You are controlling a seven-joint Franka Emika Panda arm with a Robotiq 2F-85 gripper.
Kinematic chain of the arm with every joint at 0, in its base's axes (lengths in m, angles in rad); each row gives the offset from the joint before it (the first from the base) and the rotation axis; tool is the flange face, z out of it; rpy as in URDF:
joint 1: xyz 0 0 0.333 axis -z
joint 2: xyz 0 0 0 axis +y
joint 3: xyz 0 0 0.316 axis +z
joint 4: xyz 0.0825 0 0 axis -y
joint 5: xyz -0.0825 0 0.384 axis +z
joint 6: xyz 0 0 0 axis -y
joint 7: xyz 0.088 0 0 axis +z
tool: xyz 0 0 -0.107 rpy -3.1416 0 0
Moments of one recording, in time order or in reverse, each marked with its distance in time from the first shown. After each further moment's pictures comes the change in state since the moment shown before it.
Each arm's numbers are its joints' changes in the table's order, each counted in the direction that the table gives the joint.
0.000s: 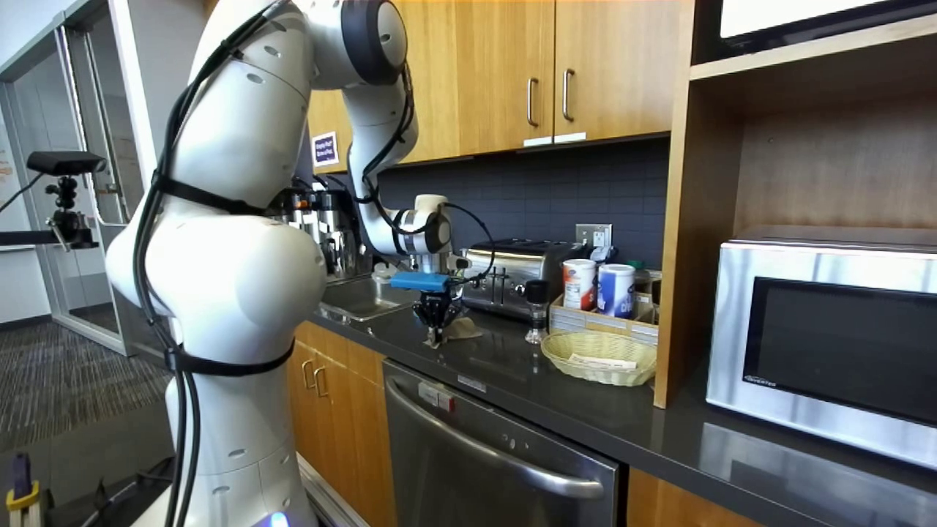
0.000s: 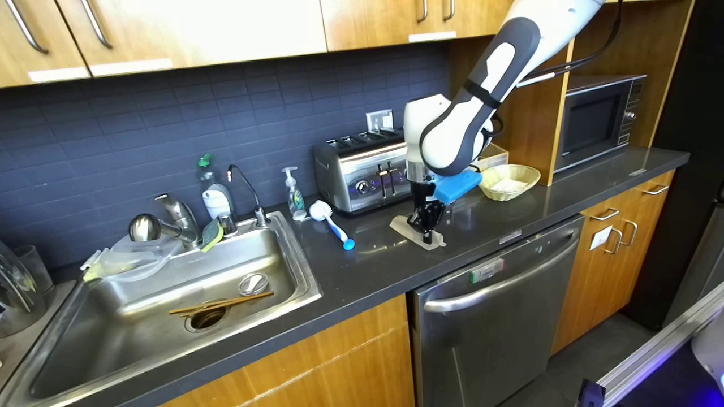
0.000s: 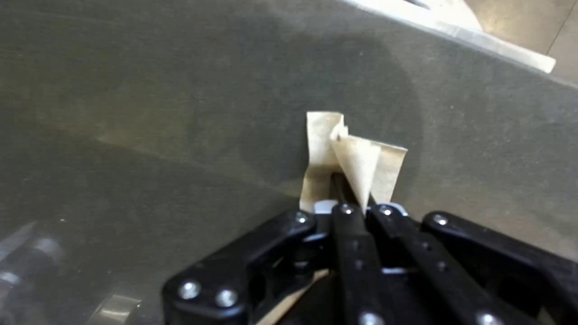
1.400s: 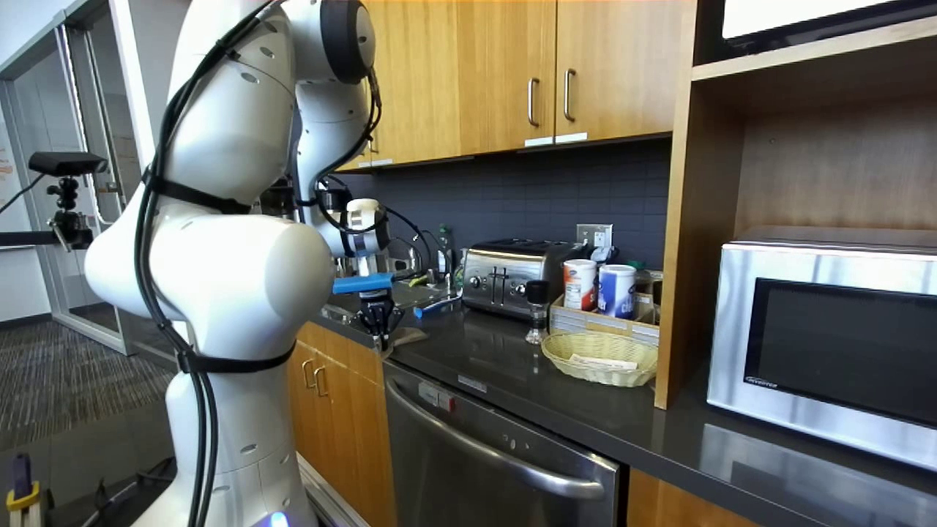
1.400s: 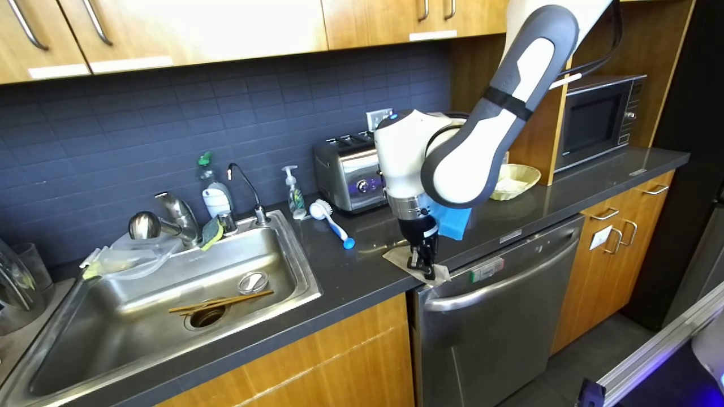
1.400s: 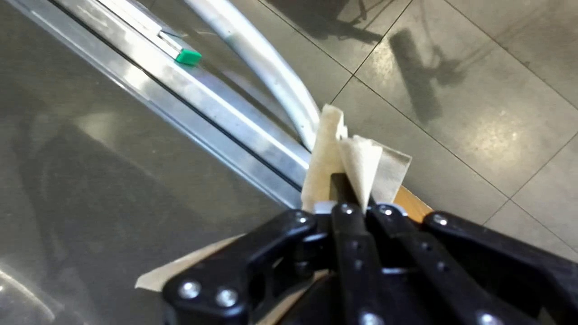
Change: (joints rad) arm -0.188 -0.046 0.074 -0.075 -0.184 -0.112 -0.092
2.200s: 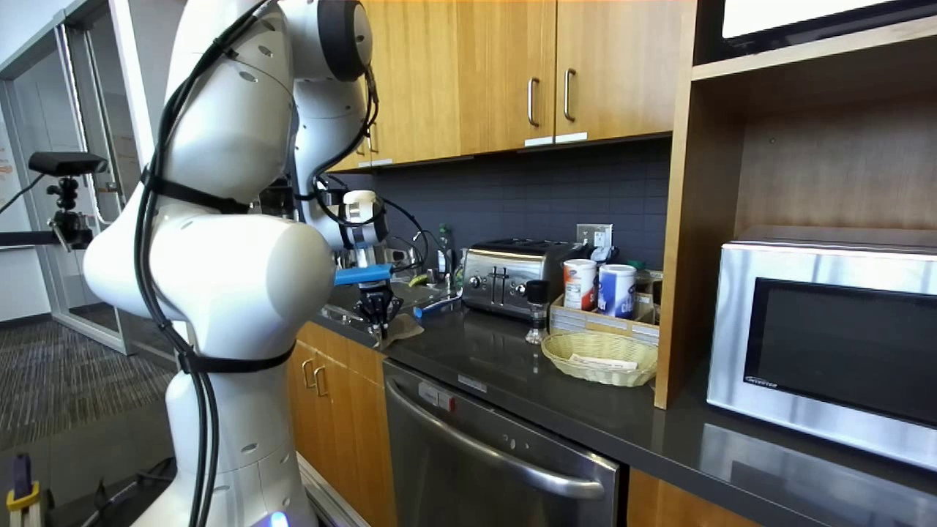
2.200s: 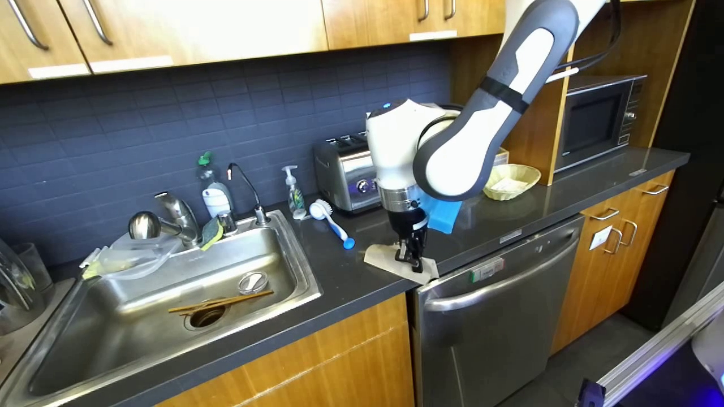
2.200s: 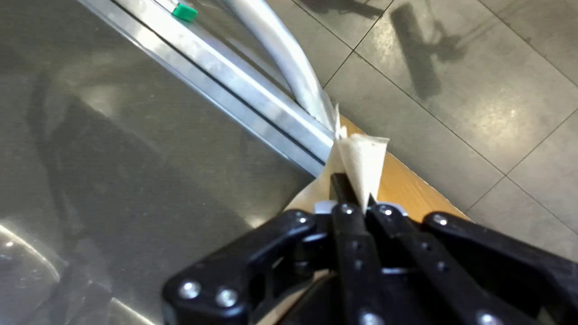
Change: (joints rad) arm -0.010 -0.011 0.006 0.041 -0.009 0.001 -0.009
